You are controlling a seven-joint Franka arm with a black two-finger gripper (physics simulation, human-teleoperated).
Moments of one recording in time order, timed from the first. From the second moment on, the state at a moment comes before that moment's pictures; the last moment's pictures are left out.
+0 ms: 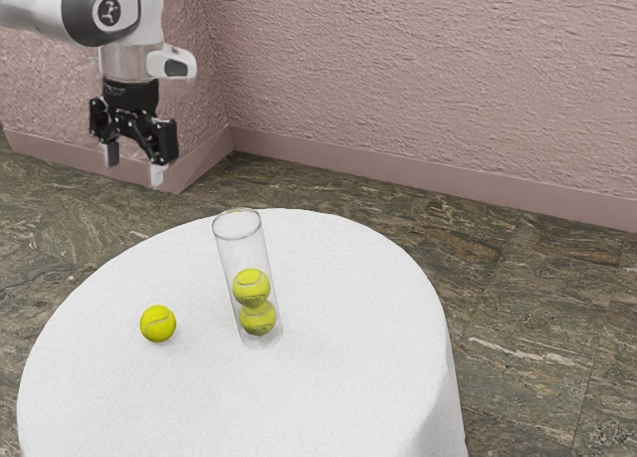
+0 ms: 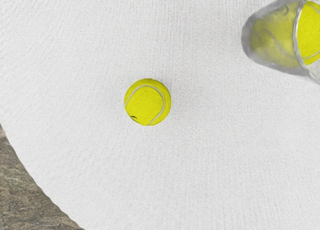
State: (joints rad) arm -0.01 -0.01 0.04 -1.63 0.14 1.42 0.06
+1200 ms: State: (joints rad) arm -0.02 0.09 0.13 -2.12 0.07 2.19 0.09
